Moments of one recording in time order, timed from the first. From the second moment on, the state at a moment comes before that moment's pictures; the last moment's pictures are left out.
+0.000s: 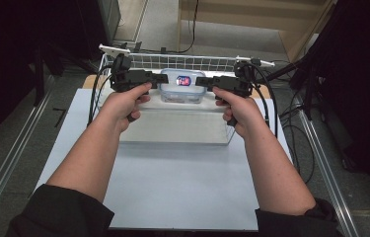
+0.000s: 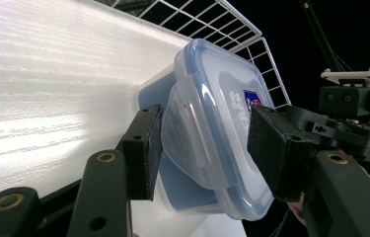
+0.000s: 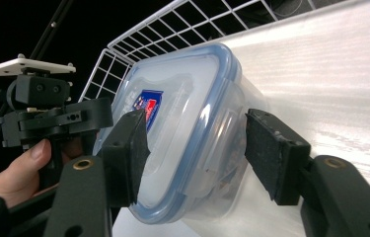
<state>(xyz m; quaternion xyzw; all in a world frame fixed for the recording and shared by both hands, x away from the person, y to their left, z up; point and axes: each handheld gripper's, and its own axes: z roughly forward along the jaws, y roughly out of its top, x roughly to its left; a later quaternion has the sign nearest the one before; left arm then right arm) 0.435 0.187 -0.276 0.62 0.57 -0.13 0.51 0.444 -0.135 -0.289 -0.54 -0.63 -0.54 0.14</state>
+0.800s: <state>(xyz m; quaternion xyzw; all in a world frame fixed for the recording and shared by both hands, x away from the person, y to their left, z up) 0.405 0.198 -0.262 0.64 0.57 -0.08 0.51 0.415 -0.144 -0.274 -0.52 -0.66 -0.54 0.08</state>
